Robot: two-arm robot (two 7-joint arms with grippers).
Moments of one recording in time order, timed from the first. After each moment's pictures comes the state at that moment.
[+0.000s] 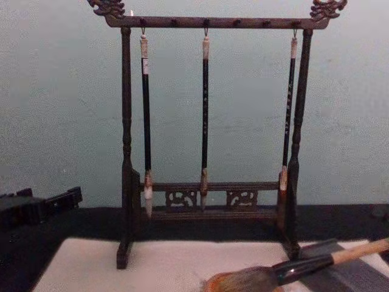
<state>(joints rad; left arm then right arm) -0.20 0.60 0.45 -1.41 -0.25 -0.12 0.03 0.21 0.49 -0.34 -1.16 1.48 0.23 0.47</state>
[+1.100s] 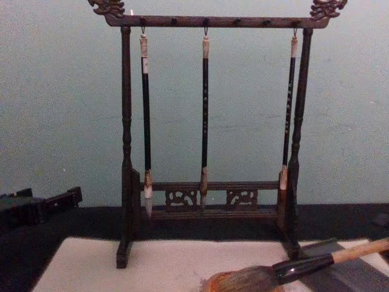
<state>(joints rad) -0.20 0.60 0.45 -1.41 -0.25 -0.12 0.03 0.21 0.48 -0.34 -1.16 1.48 0.23 0.48</state>
